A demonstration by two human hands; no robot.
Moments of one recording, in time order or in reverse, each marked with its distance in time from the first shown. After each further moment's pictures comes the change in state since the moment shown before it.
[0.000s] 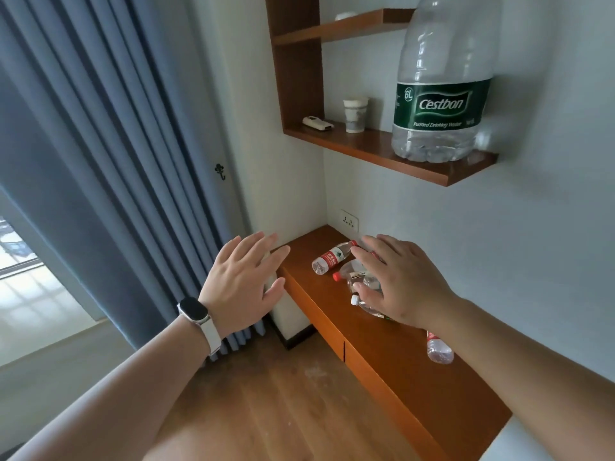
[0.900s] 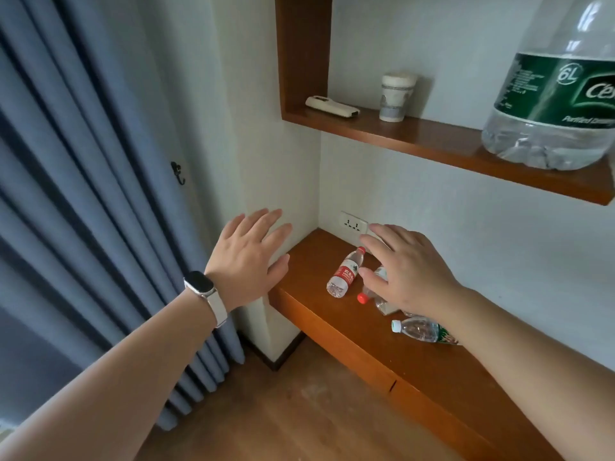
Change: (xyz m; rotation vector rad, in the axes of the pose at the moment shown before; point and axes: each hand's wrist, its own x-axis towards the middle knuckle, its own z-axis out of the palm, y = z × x) left_hand 0.153 -0.248 0.171 -0.237 0.105 0.214; right_hand 0.241 -0.066 0.105 -0.148 -0.123 0.294
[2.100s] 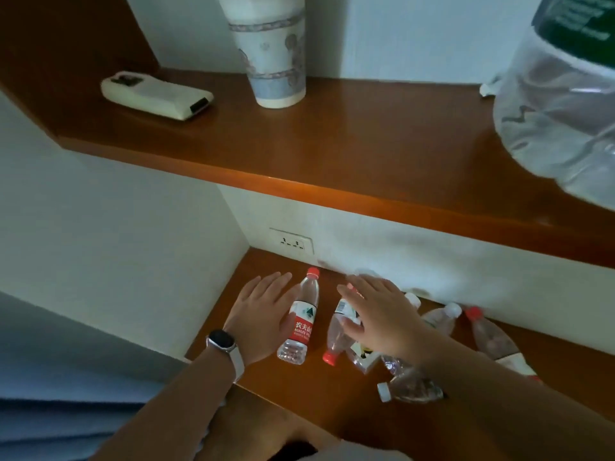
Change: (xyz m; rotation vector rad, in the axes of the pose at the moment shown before) left_hand 0.204 0.041 0.306 -0.141 -0.216 0.341; right_hand 0.100 0.170 0.229 0.256 -0.253 0.244
